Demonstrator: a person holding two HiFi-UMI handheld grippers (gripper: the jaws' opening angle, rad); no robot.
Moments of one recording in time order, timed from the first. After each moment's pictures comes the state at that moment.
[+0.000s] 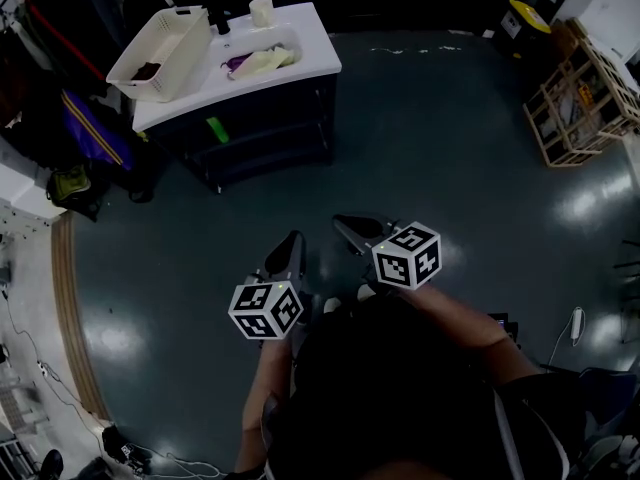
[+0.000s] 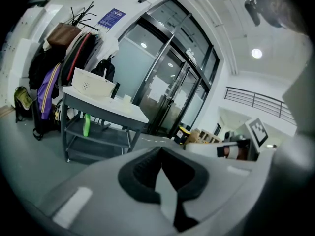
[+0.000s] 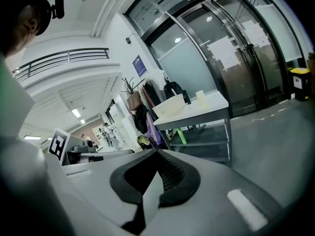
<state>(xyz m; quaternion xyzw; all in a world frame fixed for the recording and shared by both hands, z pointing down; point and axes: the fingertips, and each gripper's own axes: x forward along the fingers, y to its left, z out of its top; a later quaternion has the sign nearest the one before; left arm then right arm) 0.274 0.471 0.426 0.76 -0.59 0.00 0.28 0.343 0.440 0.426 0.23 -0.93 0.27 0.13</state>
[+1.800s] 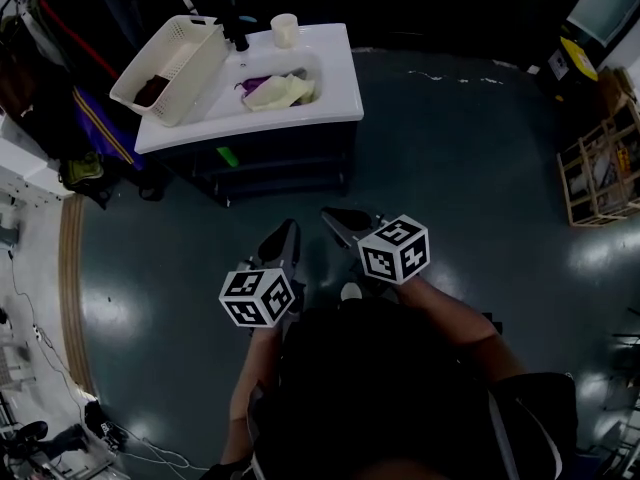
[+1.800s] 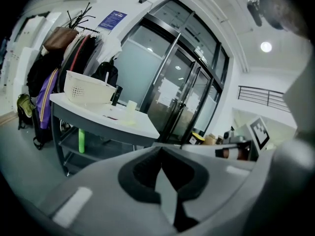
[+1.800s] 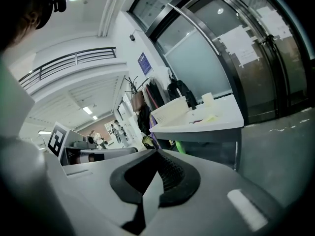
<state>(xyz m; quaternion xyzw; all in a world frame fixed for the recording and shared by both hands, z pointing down) 0.255 0.272 0.425 0.72 -0.64 0.00 0.27 0.307 0.240 0.430 0.15 -0.95 0.24 0.14</state>
